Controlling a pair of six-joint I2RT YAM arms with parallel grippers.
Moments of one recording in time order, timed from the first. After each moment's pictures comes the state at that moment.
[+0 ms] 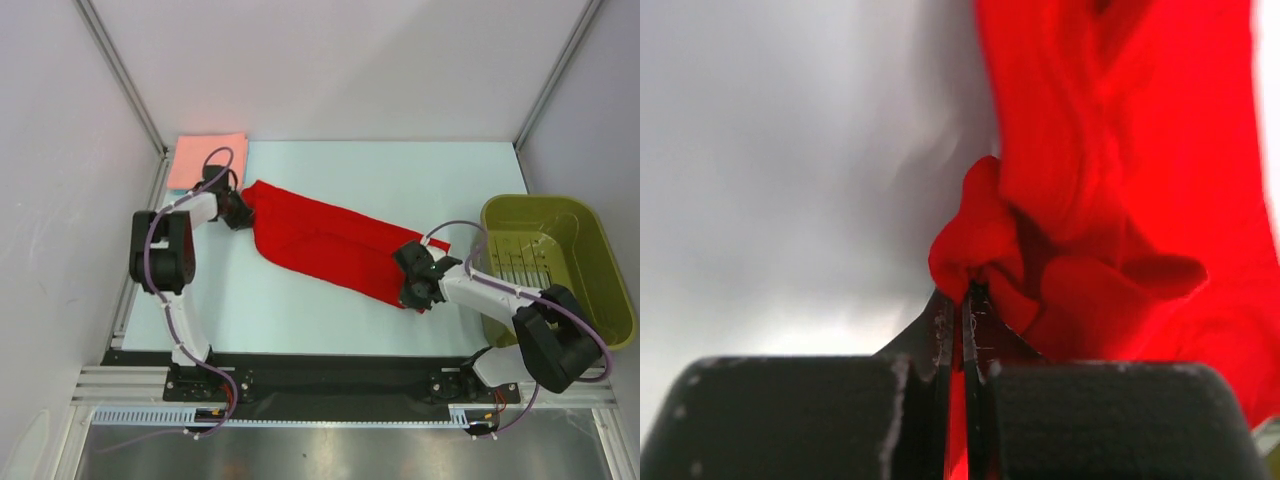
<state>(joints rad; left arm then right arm) 0.00 1.95 1.24 -0.34 0.19 -0.65 0.57 1.39 0.70 -0.57 0.20 0.89</state>
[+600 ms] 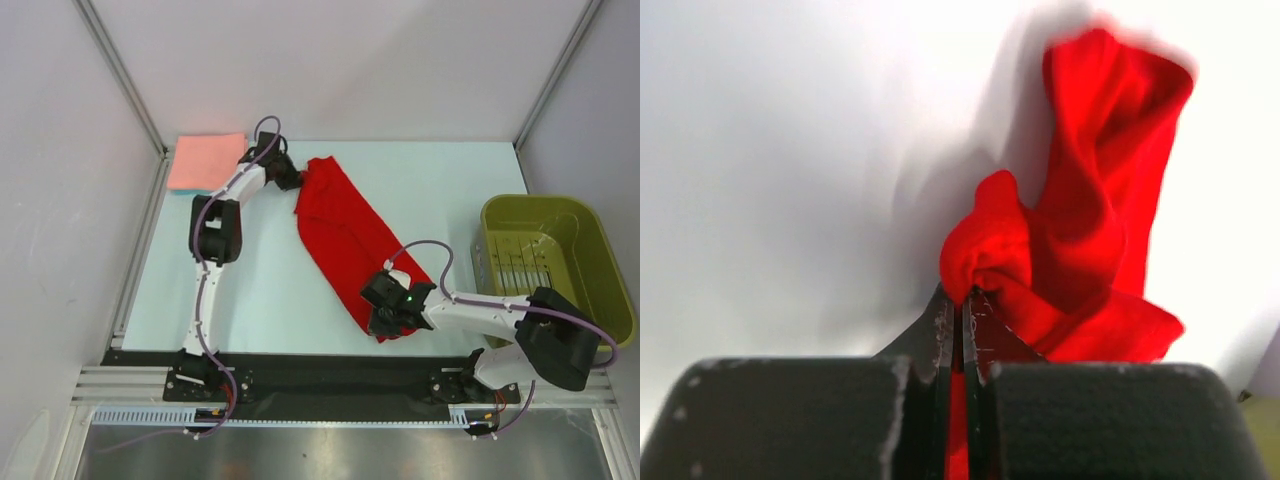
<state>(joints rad) -0.22 2.50 2.07 -0.43 0.23 -0.78 0.98 1.35 0.64 -0.49 0.14 1.14</state>
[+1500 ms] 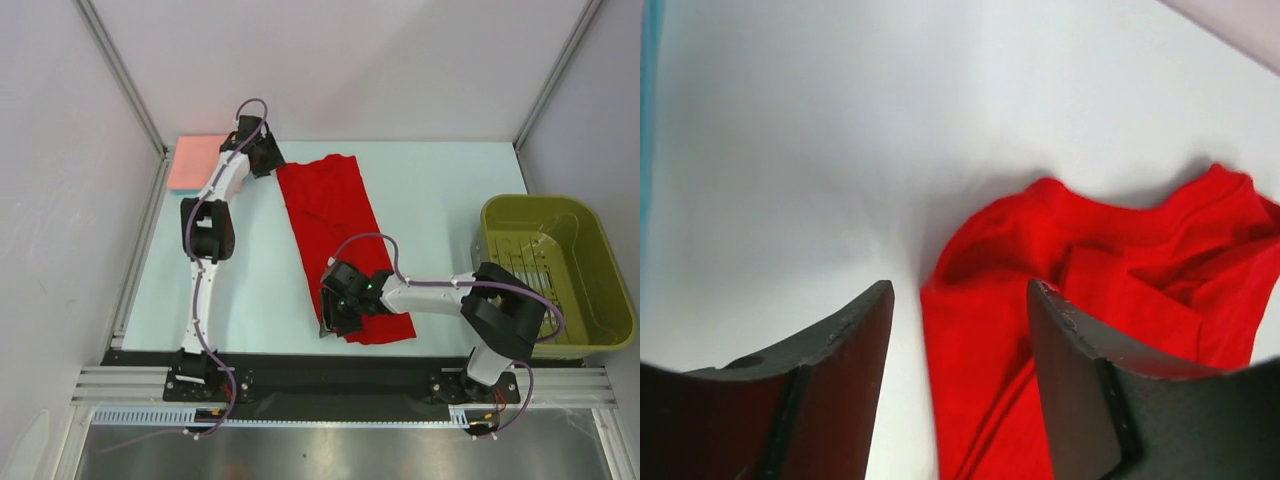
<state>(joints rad) -0.14 2.62 2.42 -0.60 0.08 -0.56 1.04 1.67 0.91 -0.34 -0.14 0.94</state>
